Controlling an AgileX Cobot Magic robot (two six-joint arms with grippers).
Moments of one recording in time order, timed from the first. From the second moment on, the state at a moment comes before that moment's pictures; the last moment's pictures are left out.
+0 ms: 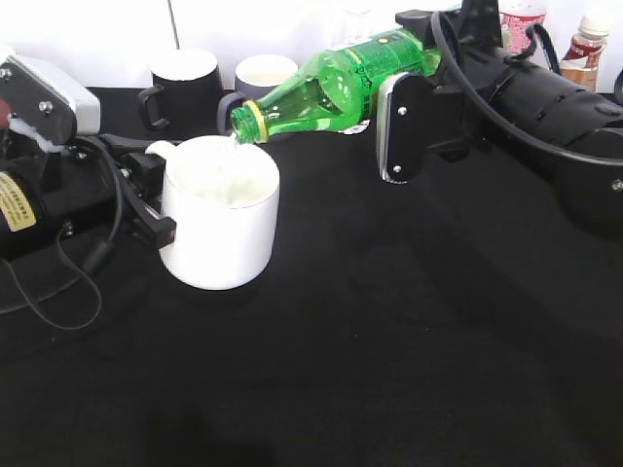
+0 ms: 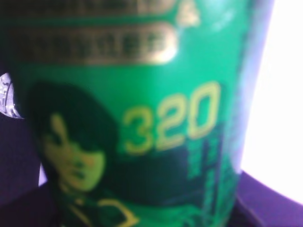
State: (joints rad) left arm -0.39 1.57 -0.51 0.42 -0.80 -0.11; right arm 0.54 1.66 -0.76 0.16 -0.79 -1.71
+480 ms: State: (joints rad) left arm -0.39 1.57 -0.51 0.40 -0.81 -0.11; right arm 0.54 1.66 -0.76 0.16 -0.79 -1.34
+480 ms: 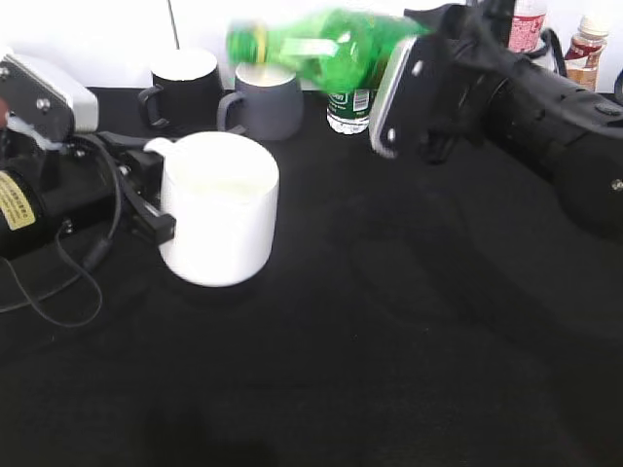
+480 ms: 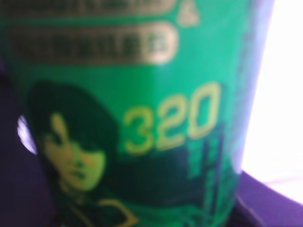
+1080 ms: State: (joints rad) left arm -0.23 1.57 -0.51 0.09 -0.90 -0.07; right arm 0.52 1.66 -0.76 0.54 -0.82 -0.42
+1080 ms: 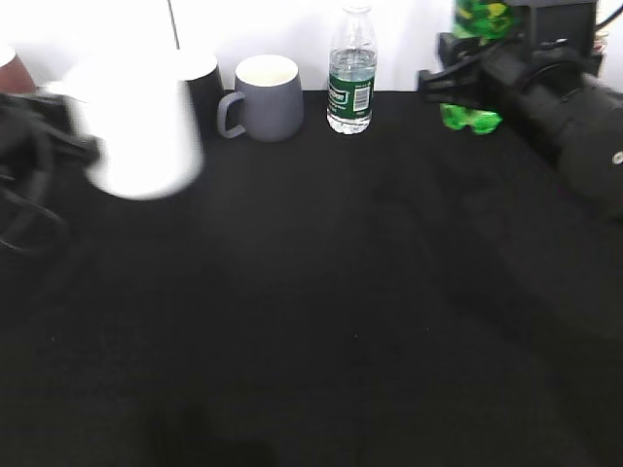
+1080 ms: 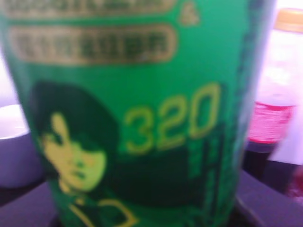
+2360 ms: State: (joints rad) left arm 0.02 2.26 -1.17 -0.01 -0.93 -0.03; right arm 0.48 1.72 -0.76 0.55 -0.82 -0.34
